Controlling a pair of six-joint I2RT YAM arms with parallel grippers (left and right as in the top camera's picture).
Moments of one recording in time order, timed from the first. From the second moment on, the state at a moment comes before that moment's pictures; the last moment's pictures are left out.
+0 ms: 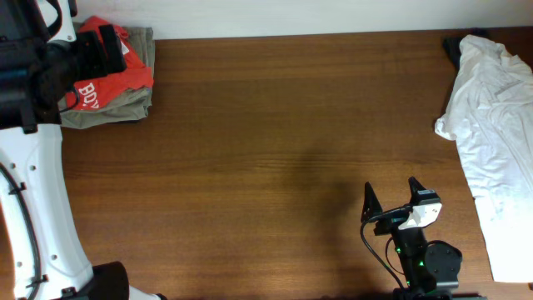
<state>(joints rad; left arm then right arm) 0.14 1.69 2.17 -1.15 0.07 -0.03 -0.01 0.01 0.01 -0.06 -0.14 0.11</state>
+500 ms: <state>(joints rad) 0.14 1.41 1.69 -1.11 0.08 -0.03 -0.01 0.01 0.01 -0.06 -0.14 0.11</state>
